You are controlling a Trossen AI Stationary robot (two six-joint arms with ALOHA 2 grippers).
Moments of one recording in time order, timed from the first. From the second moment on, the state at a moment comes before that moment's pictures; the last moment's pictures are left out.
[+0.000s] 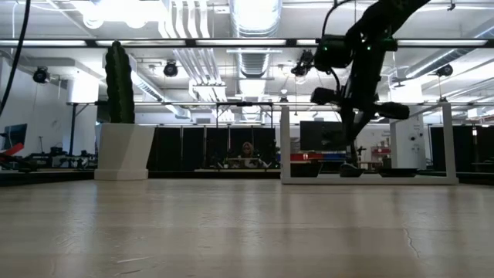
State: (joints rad) left arm -0.15 1.42 1.63 -0.76 -0.32 0.38; right arm -0.50 1.47 0.99 -0.77 0.10 1.17
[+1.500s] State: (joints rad) left arm -0.15 1.42 1.63 -0.76 -0.47 0.45; right arm -0.84 1.64 1.02 -0.66 0.04 0.88
